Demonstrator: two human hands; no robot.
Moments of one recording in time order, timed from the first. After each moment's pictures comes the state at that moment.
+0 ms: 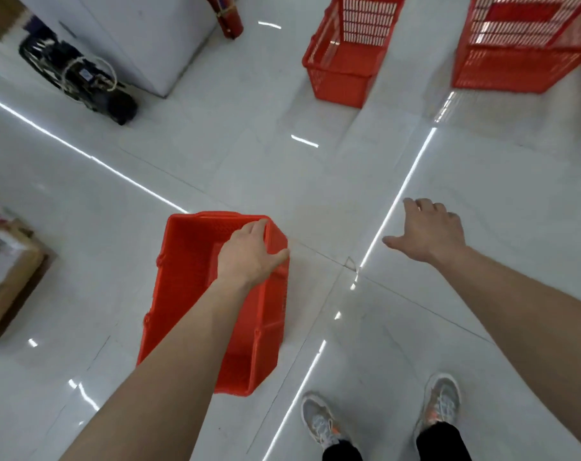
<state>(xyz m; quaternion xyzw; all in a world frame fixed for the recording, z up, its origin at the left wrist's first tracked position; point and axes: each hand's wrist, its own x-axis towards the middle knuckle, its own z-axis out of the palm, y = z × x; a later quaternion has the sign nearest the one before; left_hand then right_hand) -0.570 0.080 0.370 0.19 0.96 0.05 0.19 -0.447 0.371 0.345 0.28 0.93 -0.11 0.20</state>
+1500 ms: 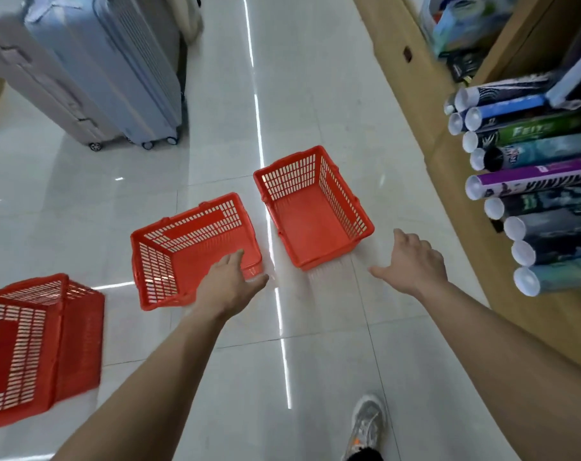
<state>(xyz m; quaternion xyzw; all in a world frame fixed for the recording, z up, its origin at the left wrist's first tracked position) -0.638 1.255 0.330 0.45 0.86 0.04 0.24 -0.344 1.414 0.333 0.61 0.76 -0.16 0.14</state>
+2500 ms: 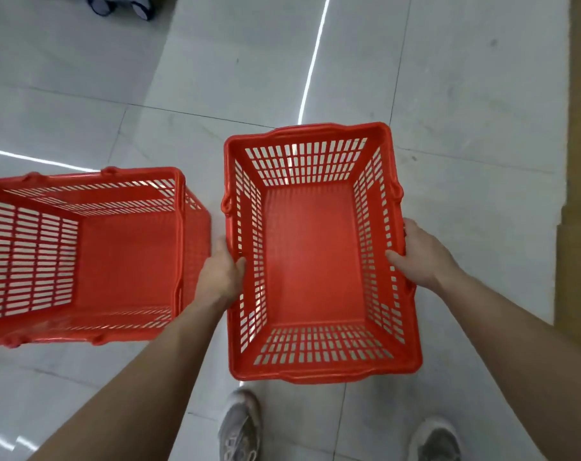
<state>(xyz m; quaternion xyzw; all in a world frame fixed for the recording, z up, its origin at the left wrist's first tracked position) -0.720 1.546 -0.057 0.15 0.92 0.18 0.32 -0.488 1.812 -0.065 0.46 0.81 -0.31 0.19</state>
